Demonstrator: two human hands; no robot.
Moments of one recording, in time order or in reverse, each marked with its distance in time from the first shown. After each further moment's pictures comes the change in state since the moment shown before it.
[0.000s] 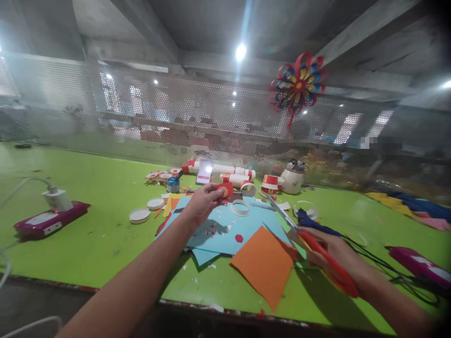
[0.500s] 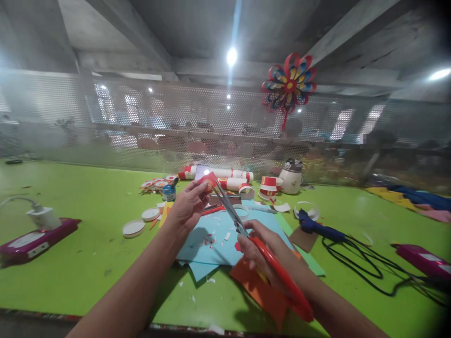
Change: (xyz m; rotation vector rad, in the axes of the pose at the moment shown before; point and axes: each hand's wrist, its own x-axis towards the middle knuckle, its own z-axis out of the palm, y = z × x) left_hand -0.001 0.028 0.003 -0.217 0.152 0.095; right_hand 0.007 -0.099 0.077 0.242 -0.171 -0.186
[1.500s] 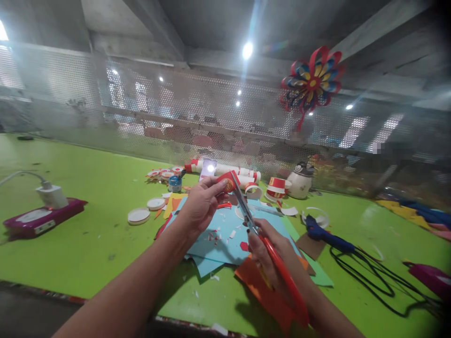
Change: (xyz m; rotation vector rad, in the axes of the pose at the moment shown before) left_hand -0.017 -0.002 0.013 0.023 -0.103 0.014; right_hand 0.007 0.009 0.010 -0.164 0.116 -0.115
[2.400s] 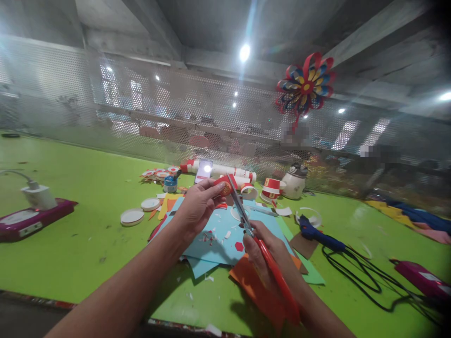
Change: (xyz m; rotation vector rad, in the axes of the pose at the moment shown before) left_hand 0.000 -0.004 -0.002 0.000 -0.049 -0.035; right_hand -0.004 -0.005 -0.001 -0.054 0.022 -0.013
